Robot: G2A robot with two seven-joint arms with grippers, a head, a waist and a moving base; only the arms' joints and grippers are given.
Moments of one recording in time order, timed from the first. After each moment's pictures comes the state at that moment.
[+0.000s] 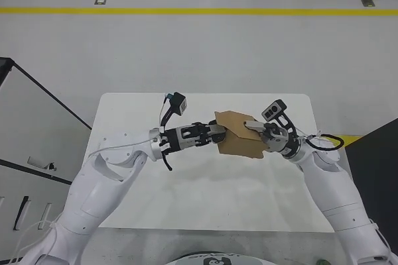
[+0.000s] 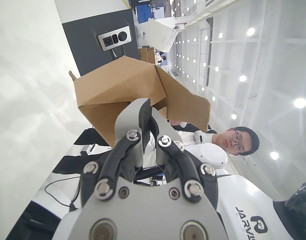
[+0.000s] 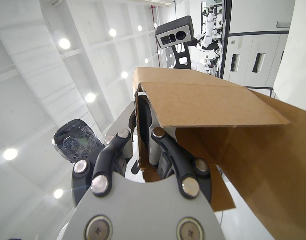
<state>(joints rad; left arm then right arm) 1.20 -1.11 -1.11 -1.86 -0.42 0.13 -0.81 -1.30 -1.11 1.30 -1.48 0.95 0.00 1.23</state>
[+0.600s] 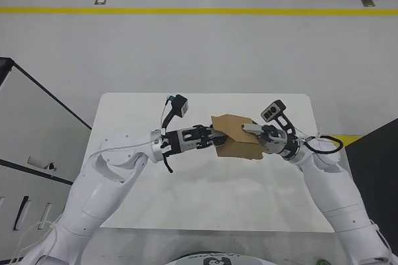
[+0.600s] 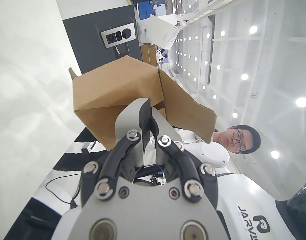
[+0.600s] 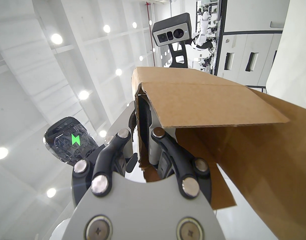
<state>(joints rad) 1.21 -1.11 -1.10 -1.87 -0.42 0.13 -0.83 -1.31 -1.11 1.30 -1.51 0.90 -0.01 1.23</state>
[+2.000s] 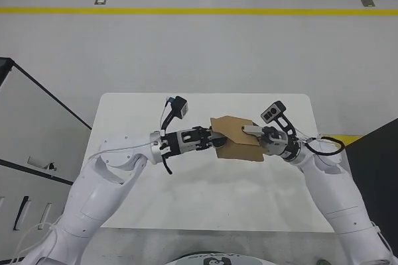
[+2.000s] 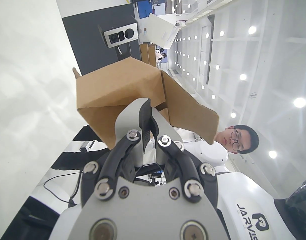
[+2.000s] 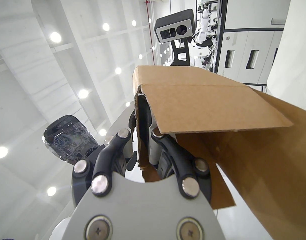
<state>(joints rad) 1.22 -1.11 -1.11 -1.87 -0.42 0.13 -0.83 -1.32 -1.11 1.31 -1.53 0.90 0.00 1.23</state>
